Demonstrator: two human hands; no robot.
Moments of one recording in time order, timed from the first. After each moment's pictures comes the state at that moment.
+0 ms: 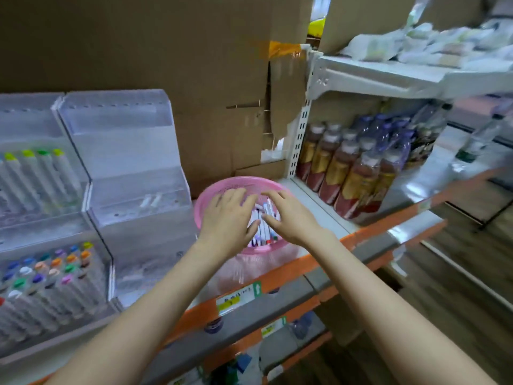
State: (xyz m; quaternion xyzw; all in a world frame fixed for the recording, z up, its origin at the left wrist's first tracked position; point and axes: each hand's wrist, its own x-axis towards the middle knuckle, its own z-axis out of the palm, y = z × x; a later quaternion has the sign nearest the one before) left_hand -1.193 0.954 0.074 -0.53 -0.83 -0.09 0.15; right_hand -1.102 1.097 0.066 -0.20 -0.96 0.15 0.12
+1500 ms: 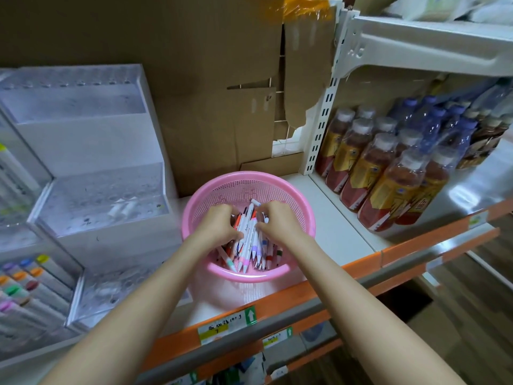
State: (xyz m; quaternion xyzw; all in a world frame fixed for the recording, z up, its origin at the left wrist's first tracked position) left_hand -1.261 1.010 0.016 -0.34 -0.90 -0.23 -0.16; right_hand -1.173 1.133 0.013 -0.23 -0.94 0.24 0.06
